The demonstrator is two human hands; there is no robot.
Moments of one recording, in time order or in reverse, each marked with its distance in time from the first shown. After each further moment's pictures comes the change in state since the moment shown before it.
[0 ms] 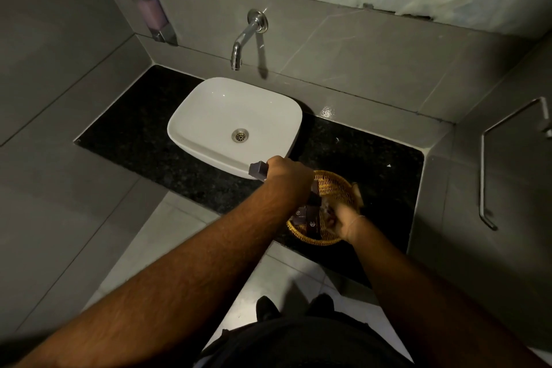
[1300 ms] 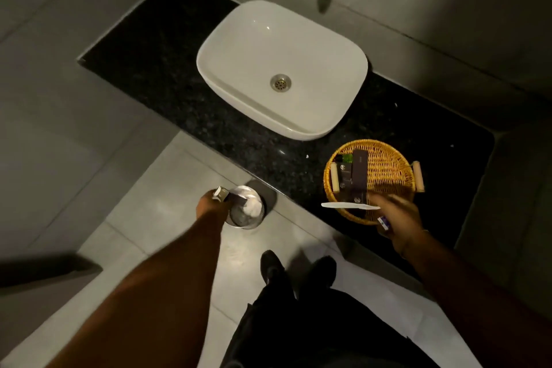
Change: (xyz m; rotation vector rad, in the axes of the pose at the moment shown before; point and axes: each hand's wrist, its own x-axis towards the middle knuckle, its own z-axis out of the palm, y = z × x) left_hand -0.027 -0.107 0.366 -1.680 0.037 -1.109; right_hand 0.032 0.062 0.008 -0.498 0.271 -0.261
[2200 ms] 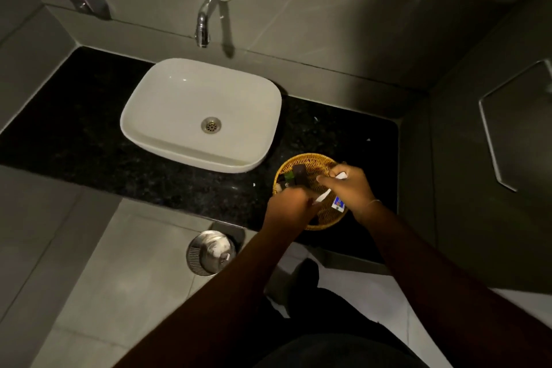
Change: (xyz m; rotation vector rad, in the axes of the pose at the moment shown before) left_hand -0.163 0.141 0.141 0.752 -0.364 1.255; right_hand -0.013 -0.065 -0.033 -0.090 0.116 -0.457
